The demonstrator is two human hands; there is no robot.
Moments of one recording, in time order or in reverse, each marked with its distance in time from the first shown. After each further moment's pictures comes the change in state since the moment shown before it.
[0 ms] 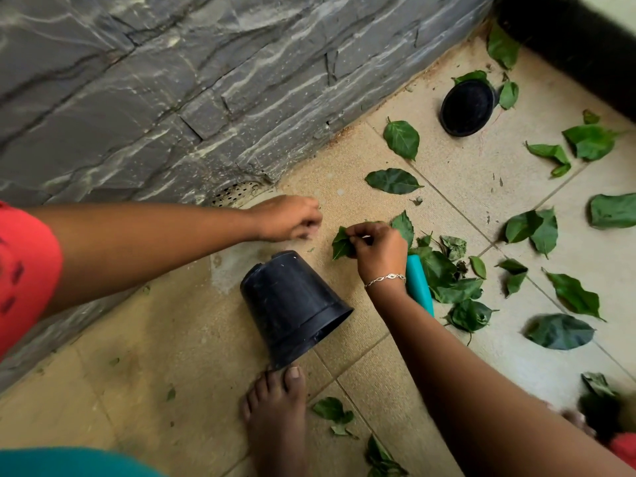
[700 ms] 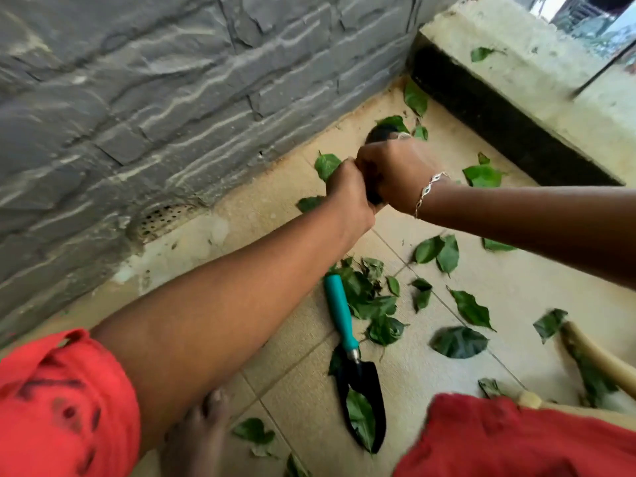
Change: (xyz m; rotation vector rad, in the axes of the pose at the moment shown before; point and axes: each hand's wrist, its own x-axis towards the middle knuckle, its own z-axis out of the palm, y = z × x) left_hand 0.026 0.361 -0.106 -1.581 -0.440 -0.072; right_hand 0.071 -0.081 -0.175 -0.958 -0.115 -0.658
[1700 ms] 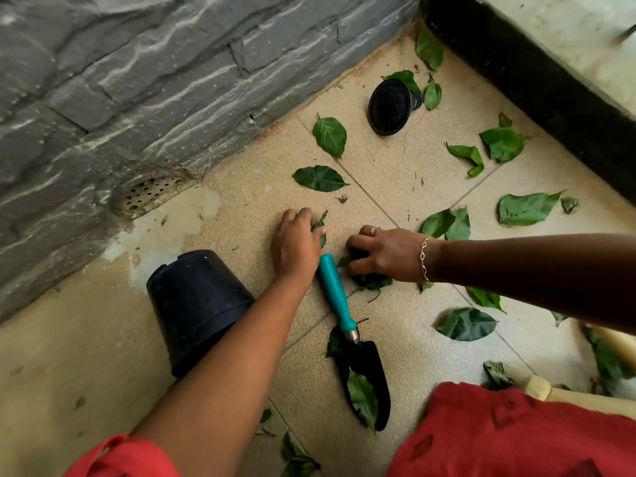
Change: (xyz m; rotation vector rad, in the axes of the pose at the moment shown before) left_hand 0.037 -0.072 -0.126 1.576 0.475 0.604; right_hand -0.061 0.034 0.121 -0.087 -0.298 -0.808
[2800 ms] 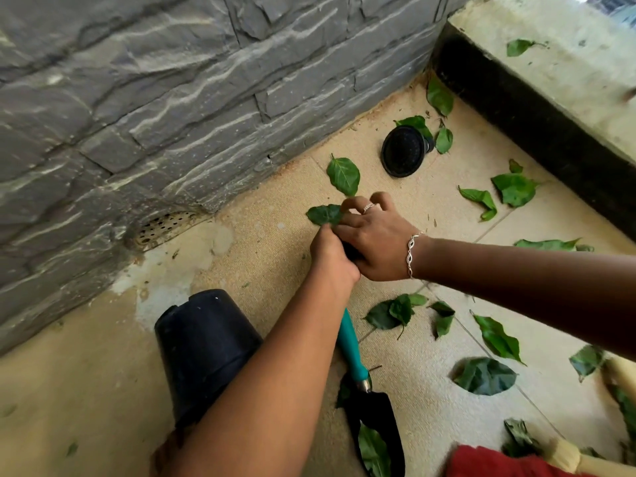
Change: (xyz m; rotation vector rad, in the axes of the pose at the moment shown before) left_hand 0.038 0.062 -0.025 -1.714 -0.369 -0.910; right_hand 0.056 0.018 -0.056 -0.009 0.101 0.388
